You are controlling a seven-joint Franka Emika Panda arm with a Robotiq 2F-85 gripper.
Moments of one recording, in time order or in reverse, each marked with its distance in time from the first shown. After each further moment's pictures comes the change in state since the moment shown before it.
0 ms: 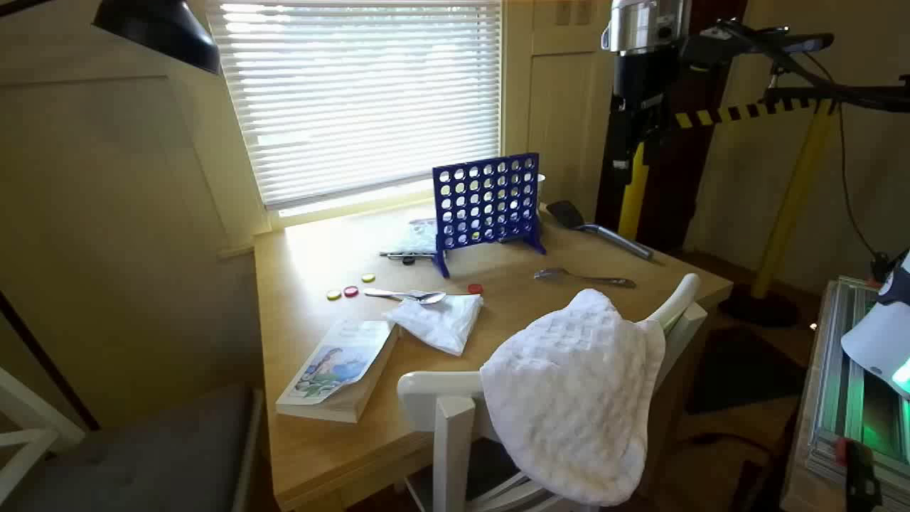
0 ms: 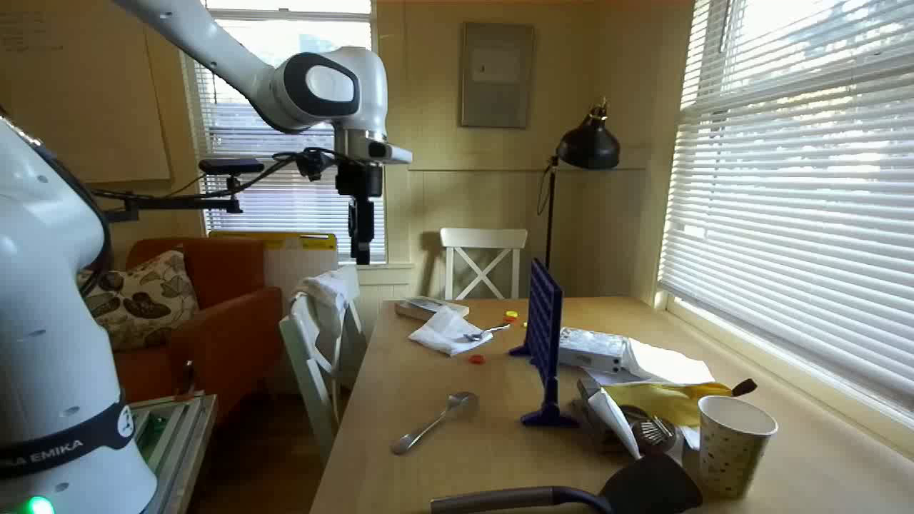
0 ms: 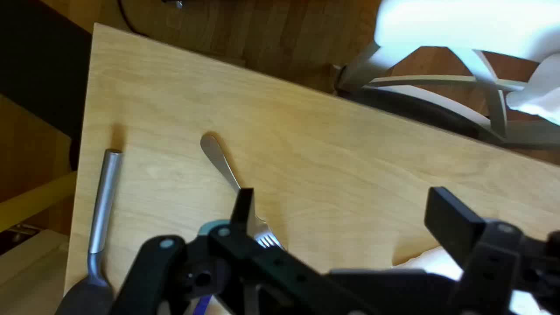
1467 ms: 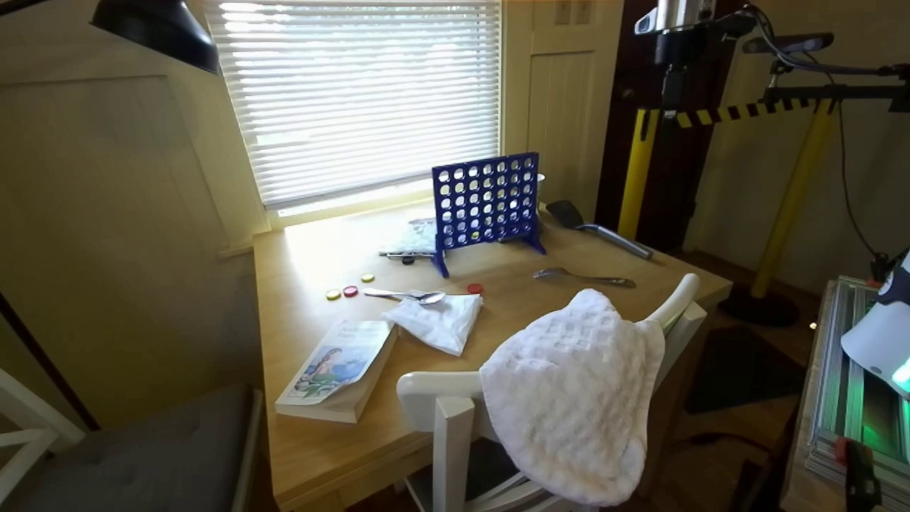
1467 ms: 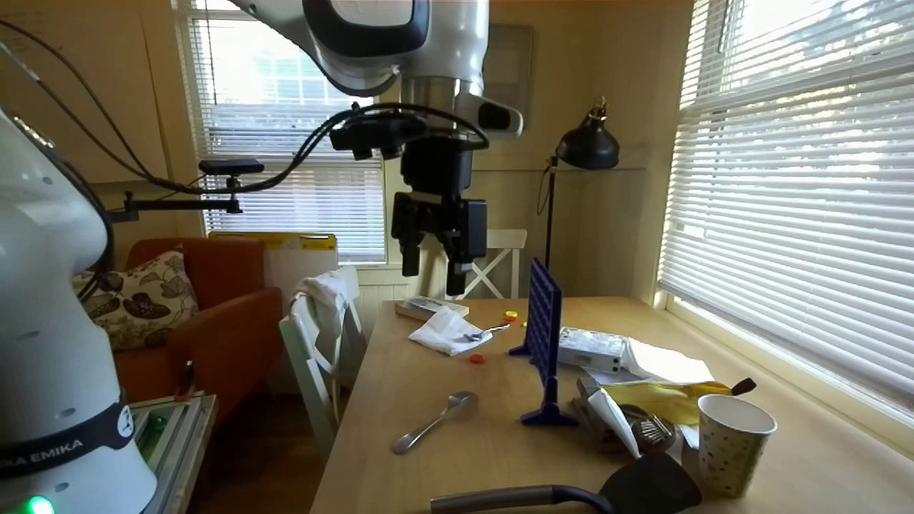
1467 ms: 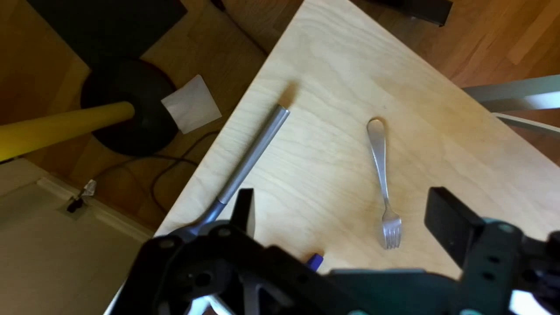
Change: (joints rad) arm -0.058 0.050 -0.569 0.109 -0.192 -0.032 -0.806
